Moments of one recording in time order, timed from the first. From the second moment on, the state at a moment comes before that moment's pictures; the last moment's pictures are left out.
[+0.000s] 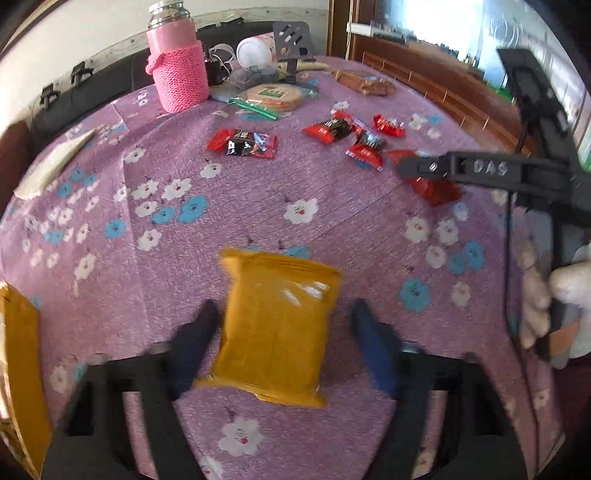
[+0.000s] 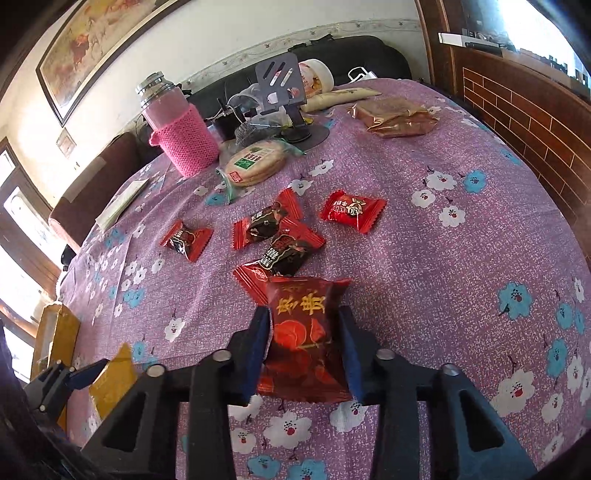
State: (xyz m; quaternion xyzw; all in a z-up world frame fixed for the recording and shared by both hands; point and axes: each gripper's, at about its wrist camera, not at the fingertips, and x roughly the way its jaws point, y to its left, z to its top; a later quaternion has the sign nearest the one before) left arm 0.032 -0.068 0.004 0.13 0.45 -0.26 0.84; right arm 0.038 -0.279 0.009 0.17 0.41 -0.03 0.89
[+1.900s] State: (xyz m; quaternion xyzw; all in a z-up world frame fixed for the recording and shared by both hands) left arm -0.118 0.253 0.070 -0.12 0.36 0.09 0.92; right arm -0.011 0.090 0.075 0.04 0.37 0.26 0.89
